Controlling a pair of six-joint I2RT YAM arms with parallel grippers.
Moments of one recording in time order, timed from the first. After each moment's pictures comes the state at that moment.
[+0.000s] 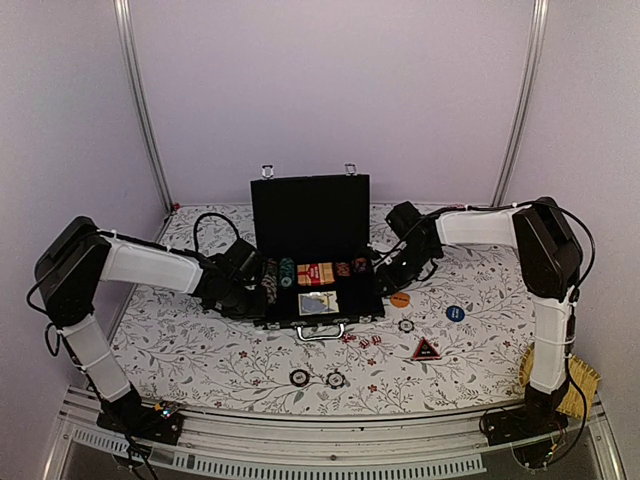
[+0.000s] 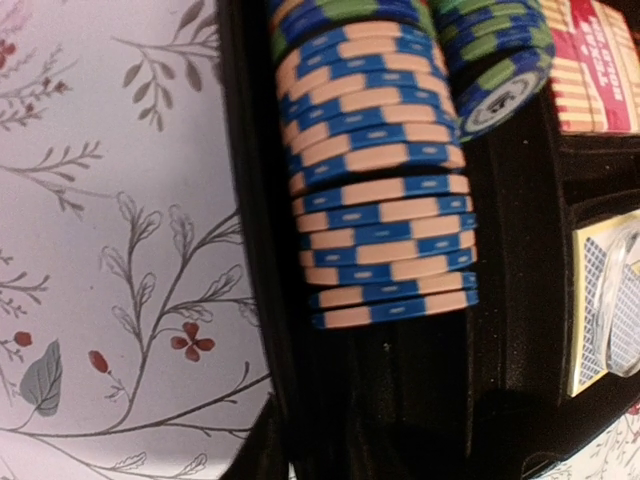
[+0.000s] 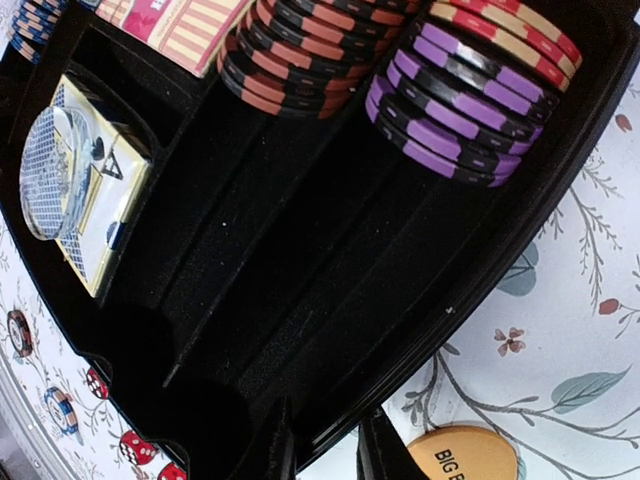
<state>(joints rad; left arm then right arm) -0.70 1.74 0.92 -0.28 -0.09 -0.67 0.58 2.07 1.47 -0.65 -0.37 -0.10</state>
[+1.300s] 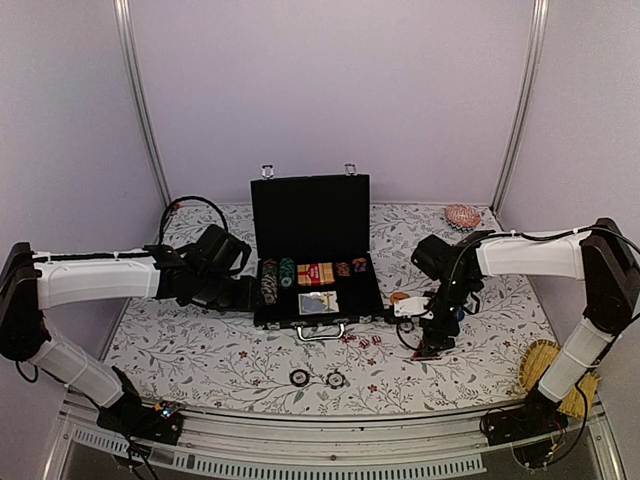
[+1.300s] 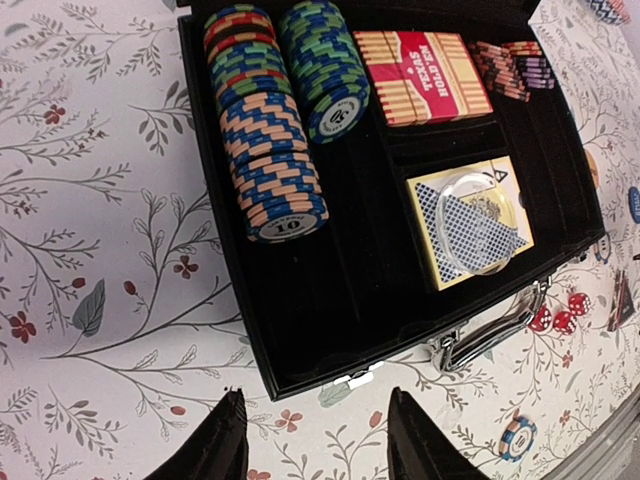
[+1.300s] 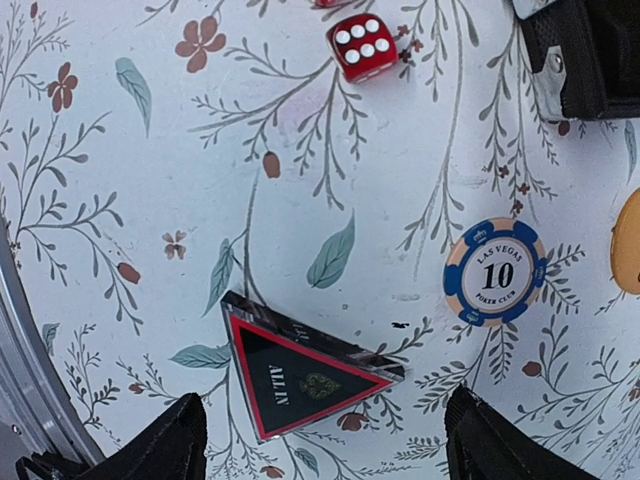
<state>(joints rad) -0.74 1.42 0.87 -0.40 -0.09 -0.61 0.67 1.66 1.04 -0.88 -0.16 -0.81</state>
